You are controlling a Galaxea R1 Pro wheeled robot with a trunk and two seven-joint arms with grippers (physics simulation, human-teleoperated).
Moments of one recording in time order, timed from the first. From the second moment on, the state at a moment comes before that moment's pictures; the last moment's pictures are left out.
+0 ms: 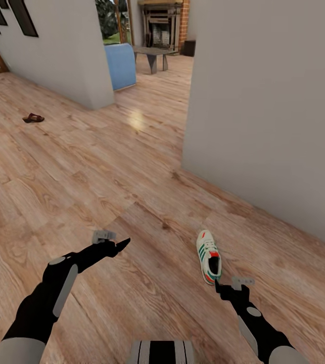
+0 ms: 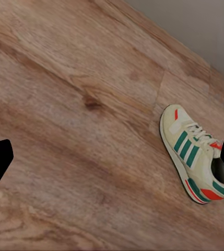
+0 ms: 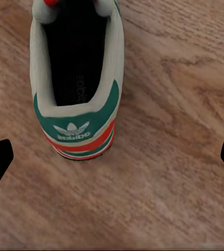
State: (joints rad) left arm -0.49 0.08 0.04 -1.25 0.18 0.46 -0.53; right arm -0.54 -0.06 0.00 -0.44 -0.08 -0.17 -0.01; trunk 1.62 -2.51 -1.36
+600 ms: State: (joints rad) left arm -0.48 0.08 -0.07 -1.31 0.18 0.48 -0.54; right arm -0.54 -0.03 0.00 -0.45 -0.08 -0.13 -0.01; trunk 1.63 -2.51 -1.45
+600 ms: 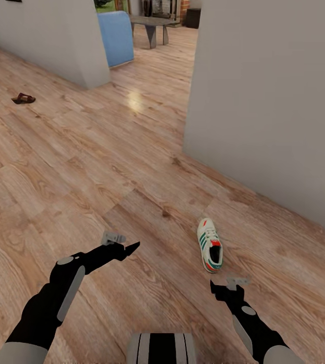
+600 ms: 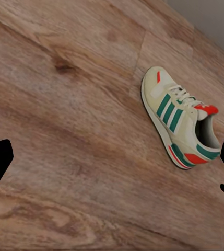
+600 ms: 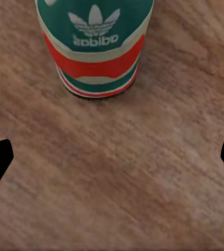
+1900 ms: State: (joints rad) left arm -0.43 0.08 -0.08 -1.30 0.18 0.47 -0.55; right arm -0.54 0.00 0.00 -0.67 -0.08 0.14 -0.14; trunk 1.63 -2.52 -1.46
